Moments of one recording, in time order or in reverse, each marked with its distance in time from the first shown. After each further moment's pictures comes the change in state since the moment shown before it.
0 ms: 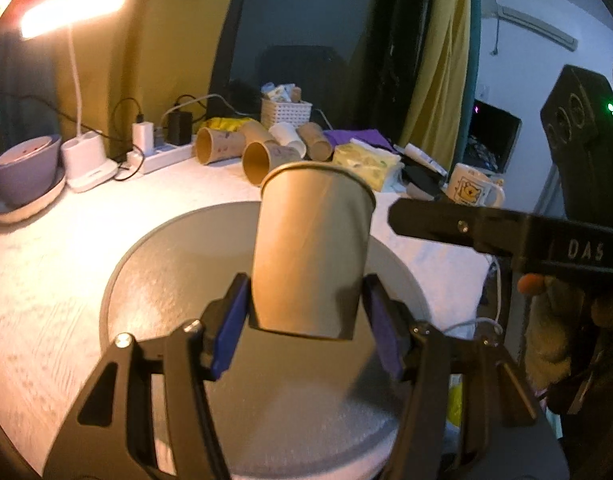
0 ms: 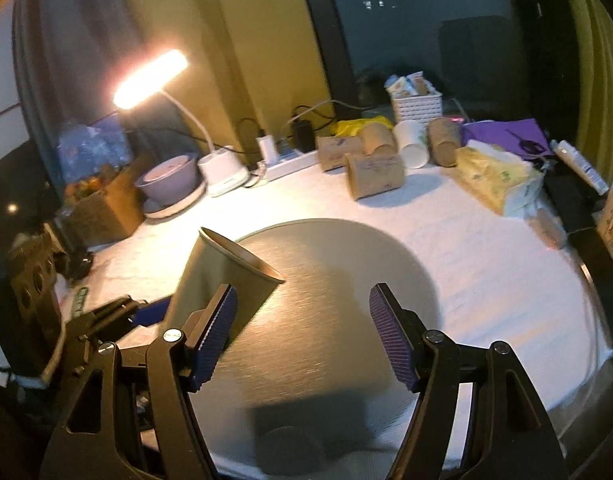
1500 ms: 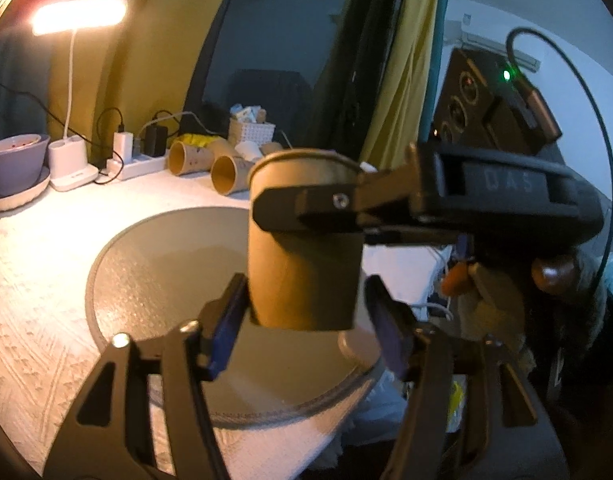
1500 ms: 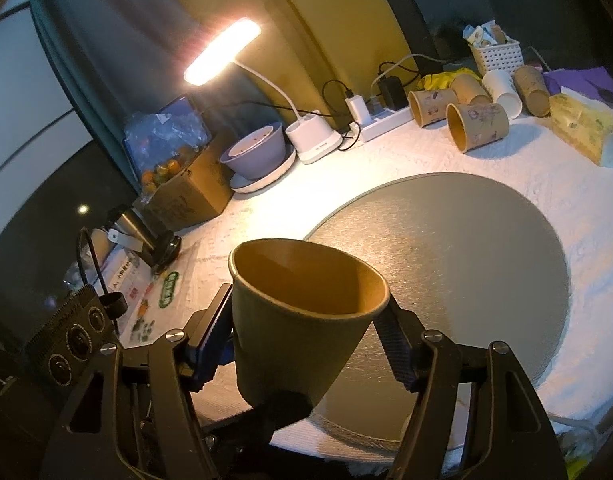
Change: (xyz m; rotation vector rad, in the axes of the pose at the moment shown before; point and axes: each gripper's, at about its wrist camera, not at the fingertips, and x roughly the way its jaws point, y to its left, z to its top) left arm -0.042 0.000 -0.031 0.007 -0.081 -0.165; right arm 0.020 0.046 -0.010 0.064 0.113 0.264
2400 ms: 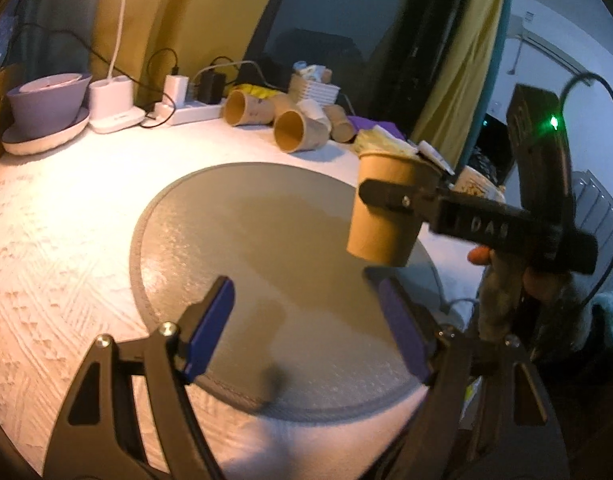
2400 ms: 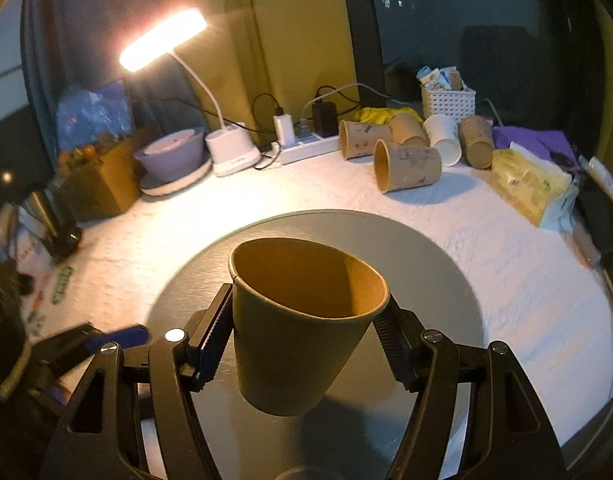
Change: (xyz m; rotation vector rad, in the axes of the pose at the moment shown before) left arm 0.017 0.054 -0.001 -0.149 0.140 0.132; right arm 0.030 -0.036 0.011 -0.175 -0.067 -0.329
